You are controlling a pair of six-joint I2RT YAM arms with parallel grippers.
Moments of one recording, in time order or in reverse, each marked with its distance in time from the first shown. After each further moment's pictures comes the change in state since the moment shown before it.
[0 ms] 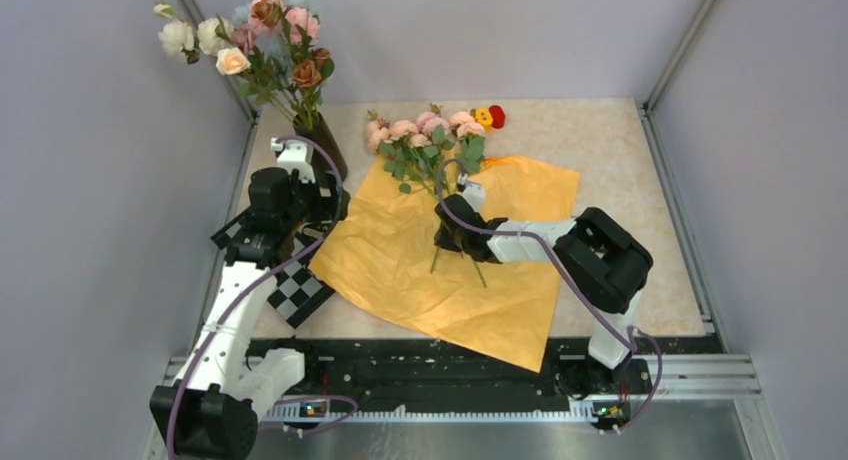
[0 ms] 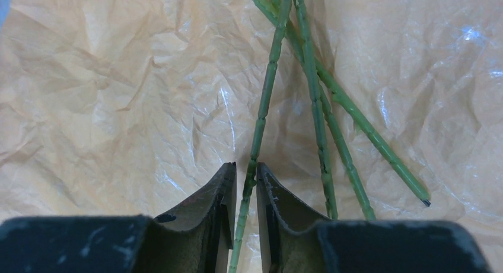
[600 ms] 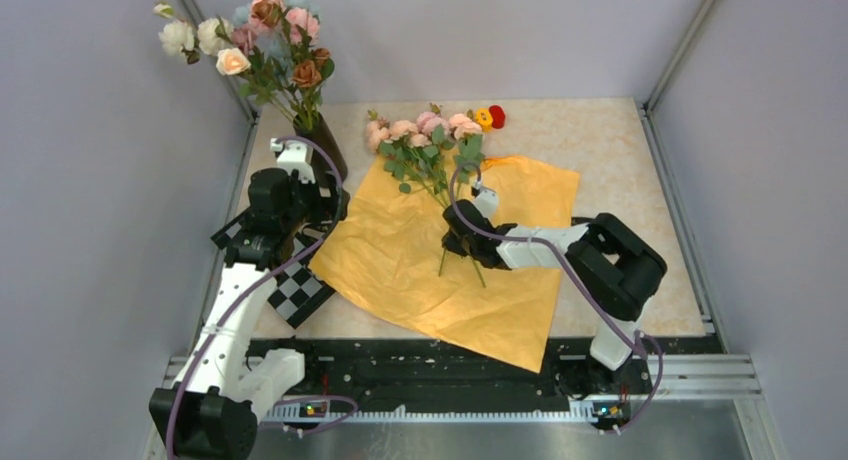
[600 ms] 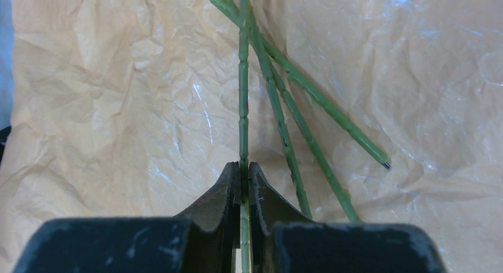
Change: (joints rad) left arm -0.005 -0.008 0.000 0.000 -0.011 0.003; right arm 0.000 -0.046 -0.063 0.005 0.046 0.113
